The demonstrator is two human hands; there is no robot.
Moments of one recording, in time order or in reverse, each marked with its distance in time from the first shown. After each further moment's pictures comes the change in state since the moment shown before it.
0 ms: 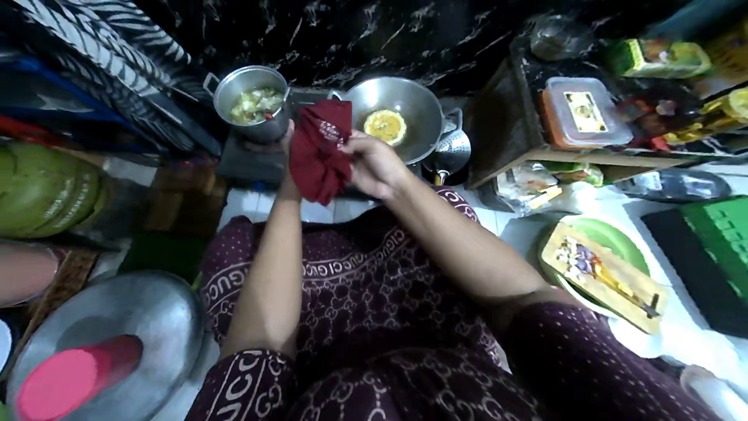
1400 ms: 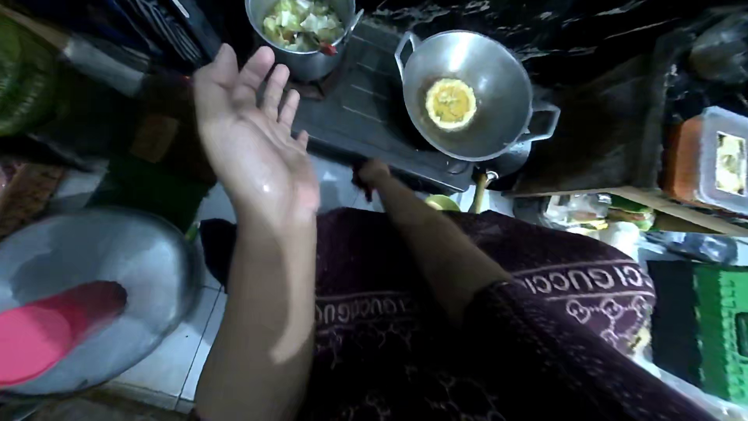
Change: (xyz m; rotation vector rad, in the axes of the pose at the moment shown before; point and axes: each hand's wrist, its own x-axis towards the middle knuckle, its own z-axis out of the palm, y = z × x) left_hand -0.022 0.096 -0.091 -0.376 0.382 -0.268; right_hand 0.138 0.195 -0.108 -1.448 0.364 0.808
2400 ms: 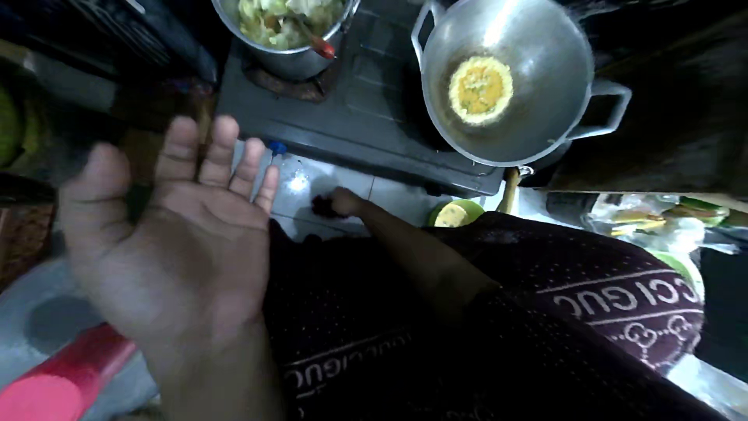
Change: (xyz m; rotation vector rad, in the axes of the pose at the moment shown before) left_hand 0.059 -0.009 -0.051 -0.136 -0.186 -0.074; right_hand 0.069 -0.001 0.104 0.070 -0.450 -0.451
